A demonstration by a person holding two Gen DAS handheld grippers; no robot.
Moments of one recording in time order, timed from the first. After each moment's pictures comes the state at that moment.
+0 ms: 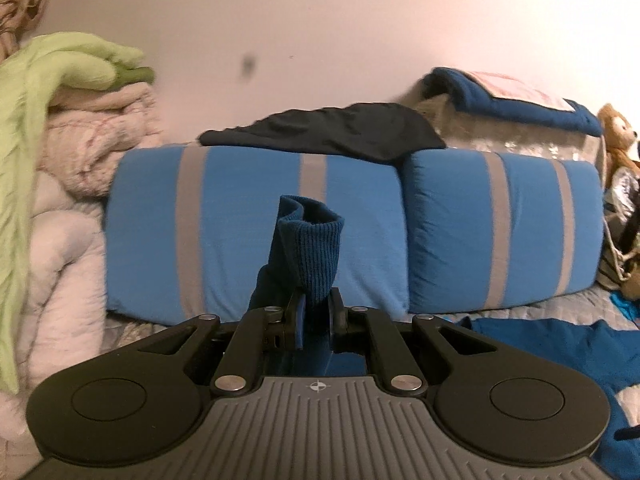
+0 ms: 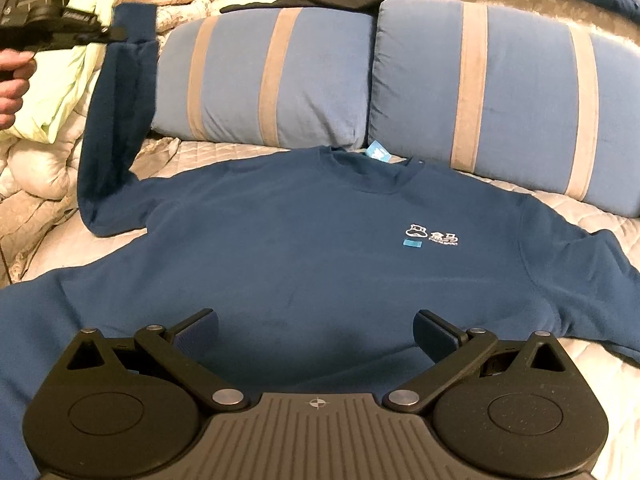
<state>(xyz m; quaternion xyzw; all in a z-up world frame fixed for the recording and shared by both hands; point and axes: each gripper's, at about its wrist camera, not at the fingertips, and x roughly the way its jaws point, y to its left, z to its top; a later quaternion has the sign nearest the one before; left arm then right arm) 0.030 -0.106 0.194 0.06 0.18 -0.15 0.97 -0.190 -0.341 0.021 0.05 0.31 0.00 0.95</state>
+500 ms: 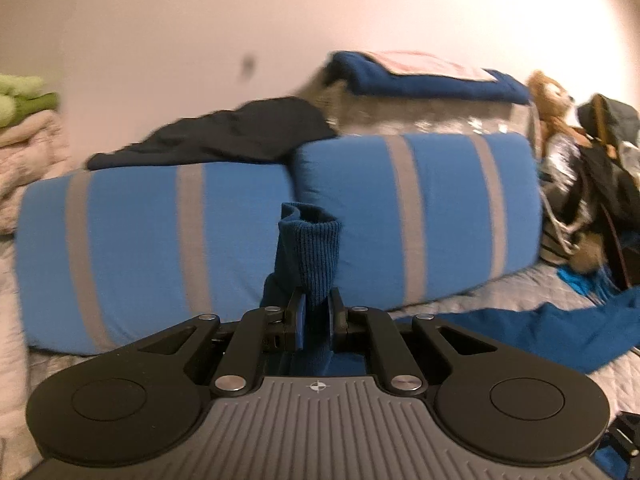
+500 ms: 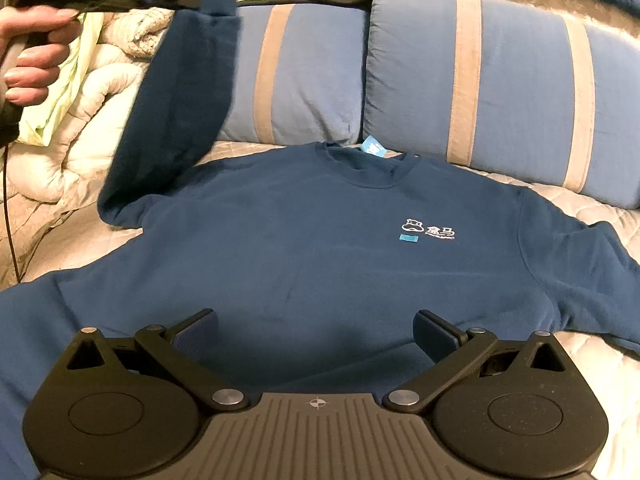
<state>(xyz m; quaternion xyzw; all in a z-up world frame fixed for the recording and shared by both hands) 0.021 -0.214 0.185 0.10 0.17 -0.25 0.95 -0.189 -0.343 0.020 0.05 0.31 -0.01 0.95</state>
